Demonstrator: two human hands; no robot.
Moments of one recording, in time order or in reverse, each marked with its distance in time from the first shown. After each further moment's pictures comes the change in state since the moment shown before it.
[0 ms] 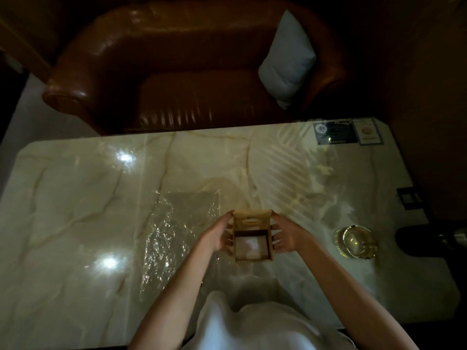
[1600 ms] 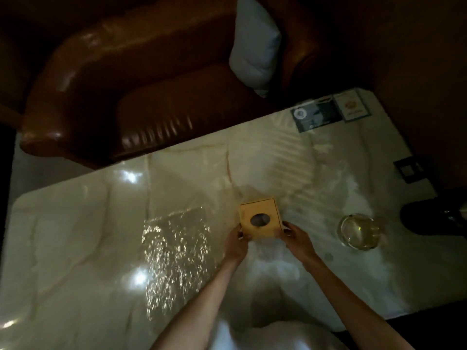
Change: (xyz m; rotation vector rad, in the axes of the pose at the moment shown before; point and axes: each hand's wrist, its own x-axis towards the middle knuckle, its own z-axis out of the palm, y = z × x) left_hand 0.045 0.001 0.091 0.521 0.340 0.518; right_hand 0.030 0.037 -0.063 -0.047 0.325 -0.454
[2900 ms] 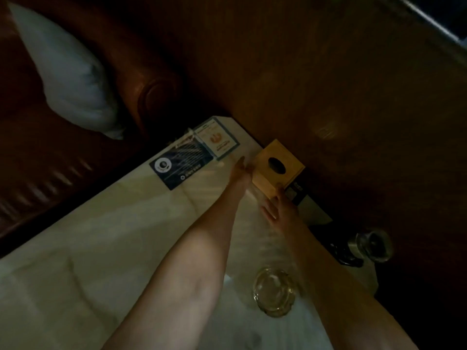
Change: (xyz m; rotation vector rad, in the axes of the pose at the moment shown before) left_hand 0.220 0.317 0.317 -0.035 -0.504 0.163; right_hand 0.168 -0.068 -0.272 1.249 0.512 0.064
